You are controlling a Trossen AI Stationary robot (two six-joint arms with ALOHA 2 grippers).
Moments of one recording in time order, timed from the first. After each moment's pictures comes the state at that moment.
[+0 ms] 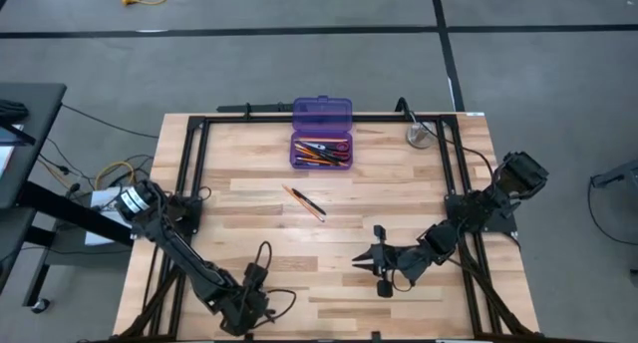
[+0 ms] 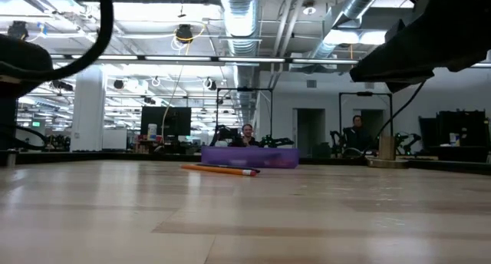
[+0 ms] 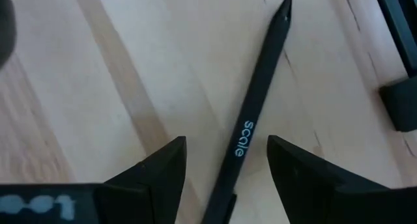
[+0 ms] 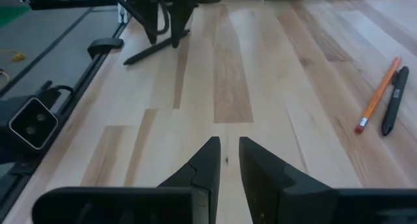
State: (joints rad) left arm -0.85 1.82 1.05 -0.48 -0.15 -0.41; right arm 0.66 1.59 0.60 0.47 0.52 0.32
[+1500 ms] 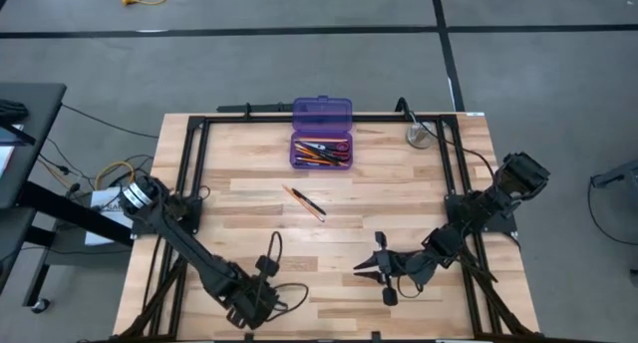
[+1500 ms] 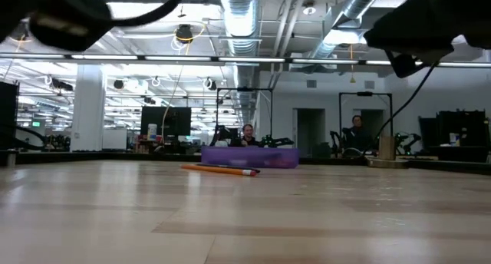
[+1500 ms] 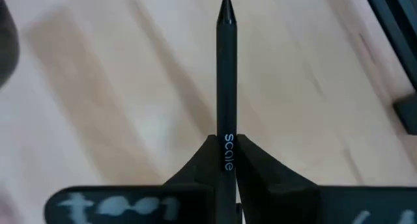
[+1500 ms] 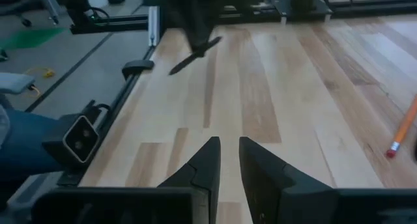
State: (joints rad) left arm -0.75 1.80 1.21 -0.70 -0.16 -0.21; right arm 0.72 1.59 0.60 0.57 0.53 0.29
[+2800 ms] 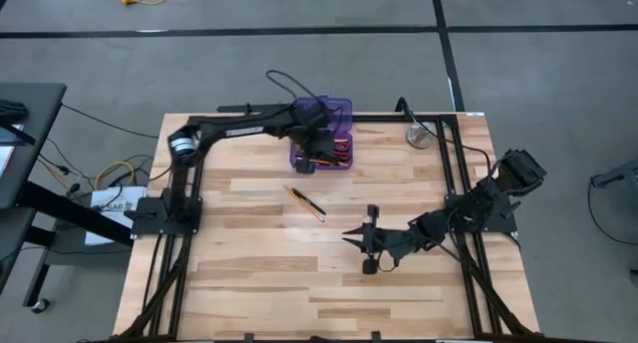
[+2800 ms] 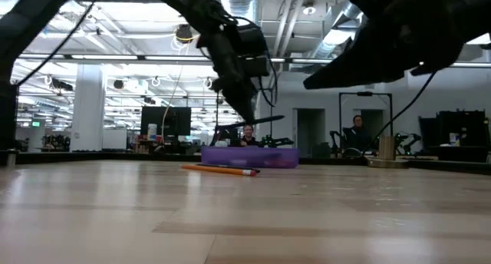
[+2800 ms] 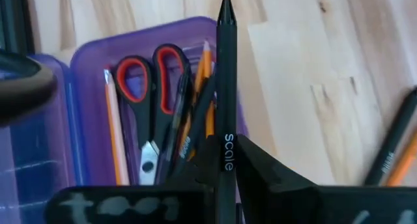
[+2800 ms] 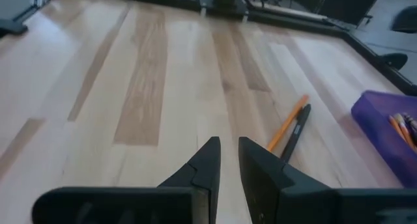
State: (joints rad) left arm 0.43 2.03 1.67 -0.75 0.17 0.62; right arm 0.49 1.59 0.60 0.51 0.57 0.03
